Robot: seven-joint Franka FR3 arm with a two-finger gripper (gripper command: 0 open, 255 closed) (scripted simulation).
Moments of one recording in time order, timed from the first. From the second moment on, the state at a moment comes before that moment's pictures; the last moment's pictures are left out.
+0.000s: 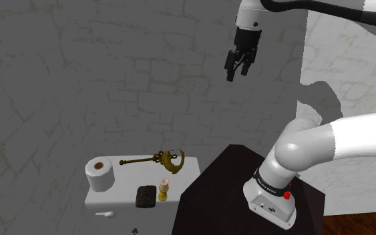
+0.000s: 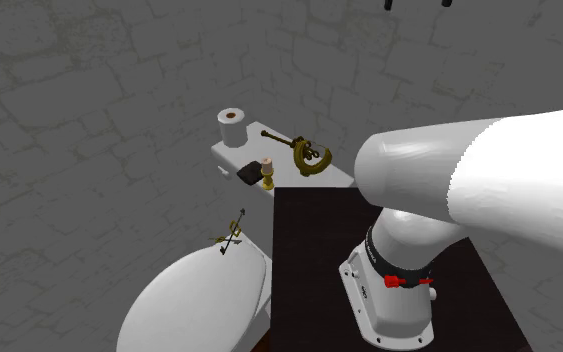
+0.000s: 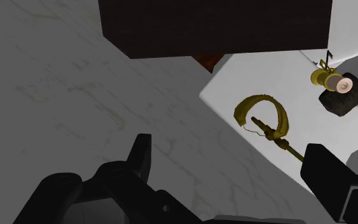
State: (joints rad) arm -0.02 -0.82 0.05 -2.31 -0.04 1.44 0.12
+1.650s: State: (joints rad) arm 0.07 -0.63 0.49 -2.79 0.31 2.16 0.62
